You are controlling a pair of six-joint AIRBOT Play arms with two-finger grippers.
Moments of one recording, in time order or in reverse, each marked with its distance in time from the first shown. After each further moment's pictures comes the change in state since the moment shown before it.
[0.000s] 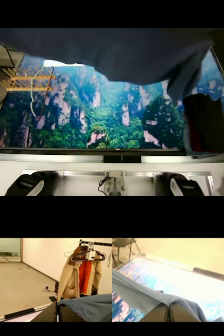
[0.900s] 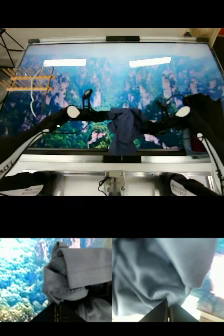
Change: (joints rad) left arm -0.322 -0.785 -0.634 -0.249 0.232 -0.141; right arm 0.126 -0.492 -0.969 0.045 -0.032 0.054
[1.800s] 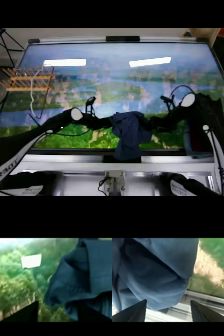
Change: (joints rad) left arm -0.052 -0.054 -0.013 0.024 -0.092 -0.117; right arm 0.011 -0.007 0.201 -0.295 0.230 0.179
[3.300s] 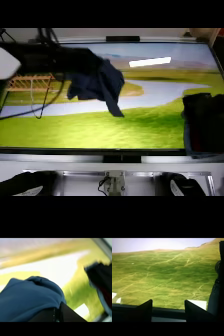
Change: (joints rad) left arm -0.051 0.216 0.764 0.439 -0.398 -0.089; right arm -0.005 0.470 0.520 -0.273 0.239 0.084
